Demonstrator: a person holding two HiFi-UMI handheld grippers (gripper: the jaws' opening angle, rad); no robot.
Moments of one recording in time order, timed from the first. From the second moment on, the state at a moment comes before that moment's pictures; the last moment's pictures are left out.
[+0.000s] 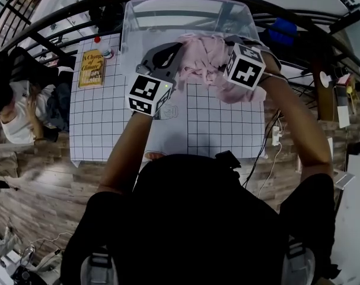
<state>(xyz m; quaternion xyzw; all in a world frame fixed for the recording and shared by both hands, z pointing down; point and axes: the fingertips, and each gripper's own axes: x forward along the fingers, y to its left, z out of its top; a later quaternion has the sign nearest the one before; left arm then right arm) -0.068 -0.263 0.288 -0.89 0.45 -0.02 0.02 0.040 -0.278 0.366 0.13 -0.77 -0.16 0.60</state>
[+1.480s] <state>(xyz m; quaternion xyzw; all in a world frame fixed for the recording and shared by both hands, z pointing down) -0.077 -0.408 0.269 -0.88 0.46 0.02 0.06 -0.004 -0.461 0.354 0.18 -0.78 -0.22 0.56</state>
